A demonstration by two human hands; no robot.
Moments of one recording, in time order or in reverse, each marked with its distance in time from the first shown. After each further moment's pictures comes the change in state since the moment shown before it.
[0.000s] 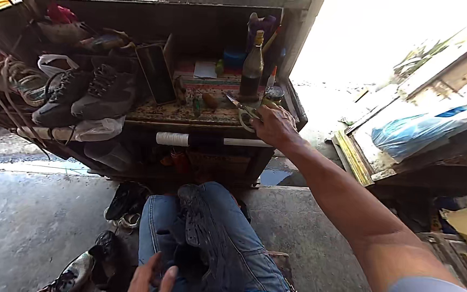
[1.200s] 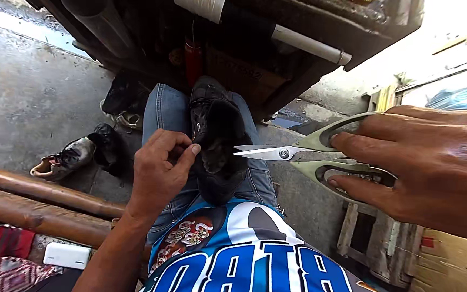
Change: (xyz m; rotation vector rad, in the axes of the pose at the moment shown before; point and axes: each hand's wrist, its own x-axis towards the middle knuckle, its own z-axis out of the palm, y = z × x) left_hand 0.024 0.048 0.004 -0.143 0.168 0.369; right_hand -0.195 -0.040 -0.110 -0.169 -0.393 -0.764
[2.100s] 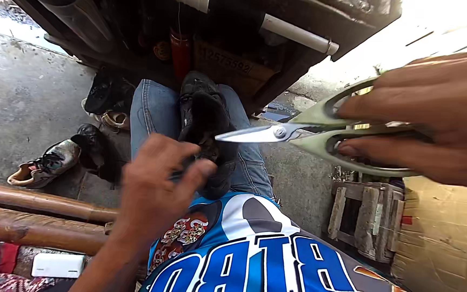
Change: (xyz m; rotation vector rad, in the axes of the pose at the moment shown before) left_hand -0.013 0.025 -0.023 0.119 -0.163 0.032; right_hand 0.025 -0.001 -0.050 0.080 -0.188 0.075
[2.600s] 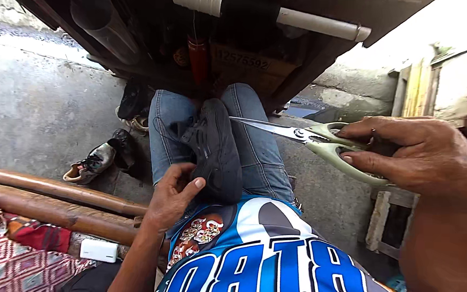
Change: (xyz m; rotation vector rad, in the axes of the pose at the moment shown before) left_hand -0.045 -0.049 0.031 -0.662 -0.089 -0.435; right_hand -0.020 0.026 0.129 0.798 0.430 0.091
